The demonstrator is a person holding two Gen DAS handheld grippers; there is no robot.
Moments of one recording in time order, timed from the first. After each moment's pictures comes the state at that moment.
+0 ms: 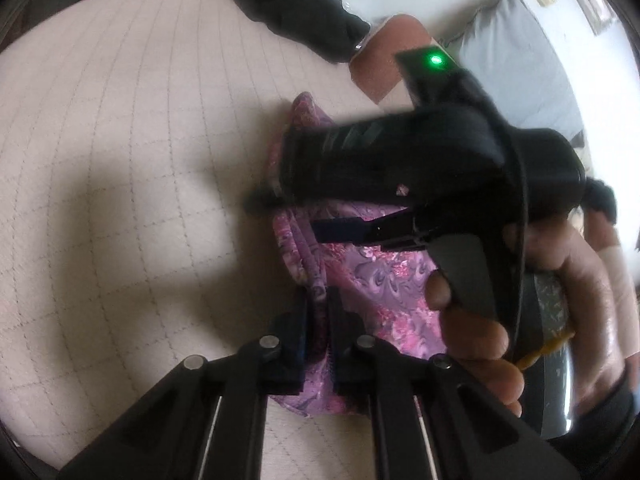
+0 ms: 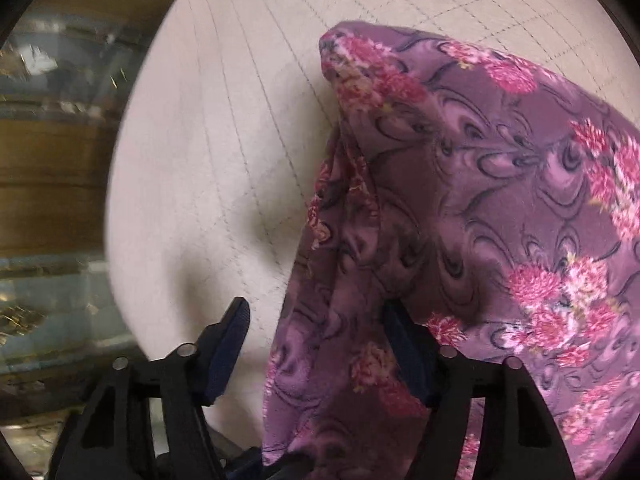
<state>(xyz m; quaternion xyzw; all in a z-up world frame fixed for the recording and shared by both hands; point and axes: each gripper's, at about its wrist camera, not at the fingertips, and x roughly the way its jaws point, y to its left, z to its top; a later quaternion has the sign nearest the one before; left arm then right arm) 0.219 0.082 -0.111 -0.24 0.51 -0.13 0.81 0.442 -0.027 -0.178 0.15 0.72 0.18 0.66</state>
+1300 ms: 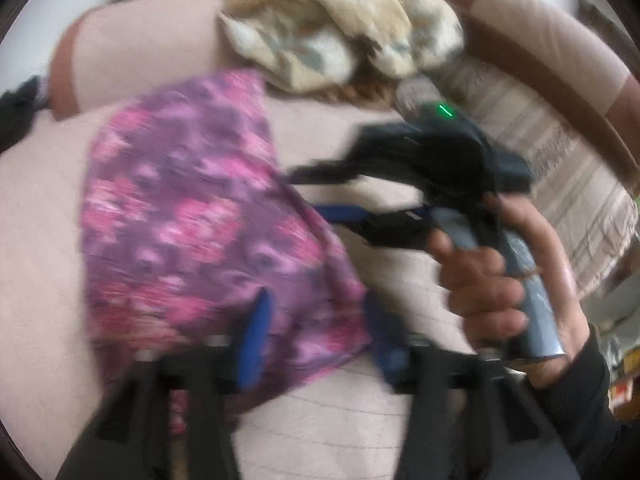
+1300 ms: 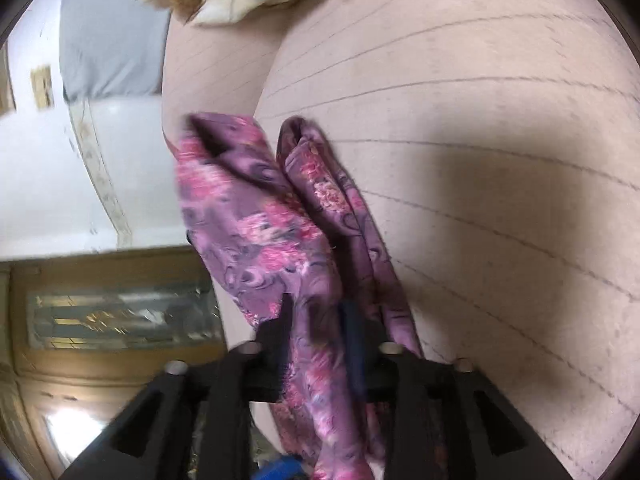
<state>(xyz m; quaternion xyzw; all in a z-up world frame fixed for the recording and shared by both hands) 0.171 -0.276 -0.084 0.06 0.48 -0.36 0.80 0.214 -0.506 -0.209 0.60 0.44 0.08 0.66</state>
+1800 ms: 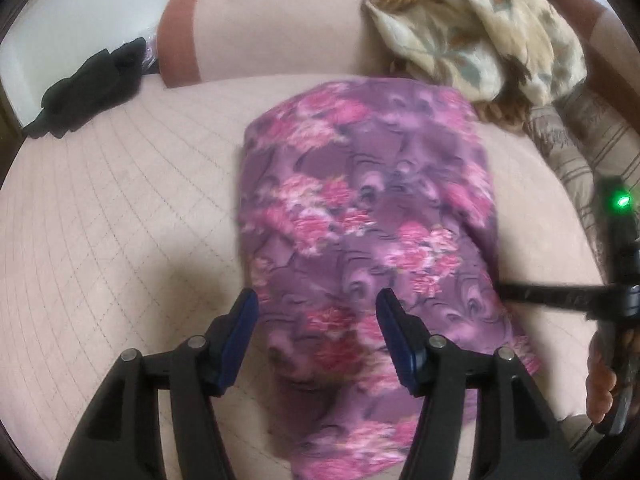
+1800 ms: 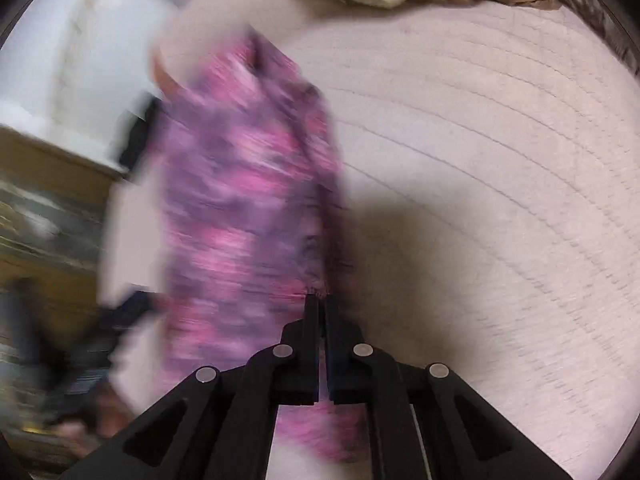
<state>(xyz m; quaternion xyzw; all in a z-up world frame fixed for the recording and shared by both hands) 0.265 -0.200 -0.107 0.09 0.52 -0.20 0.83 0.201 -0.449 -0.175 0.31 0.58 0.01 0.75</state>
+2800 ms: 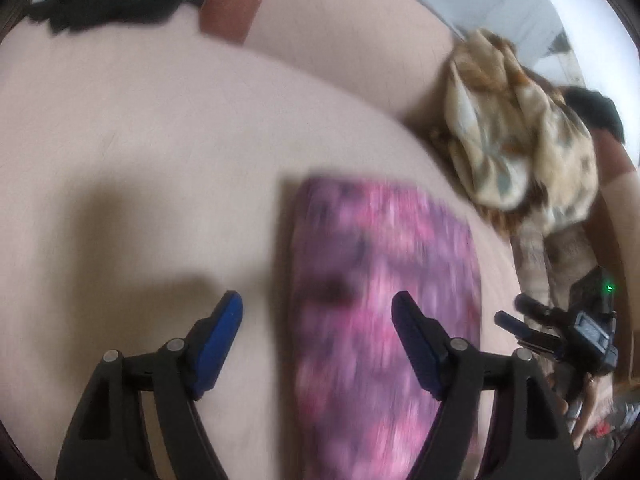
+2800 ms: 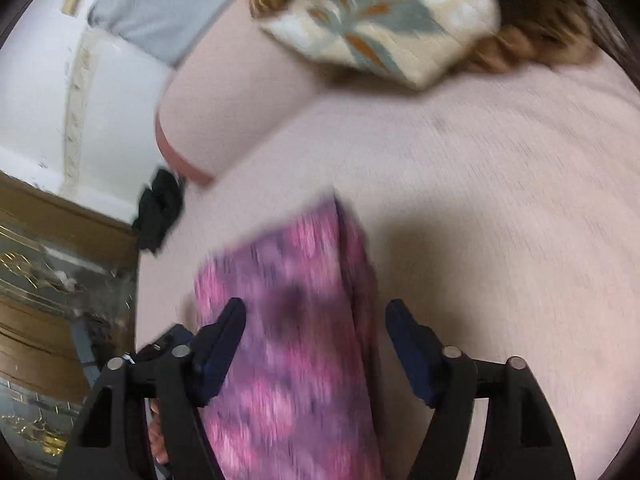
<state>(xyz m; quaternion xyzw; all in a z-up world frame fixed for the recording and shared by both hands) 0.363 -0.132 -0.125 -0.13 0.57 -0.23 0.78 0.290 -0.496 -0.137 0.39 0.49 0.02 0.78</state>
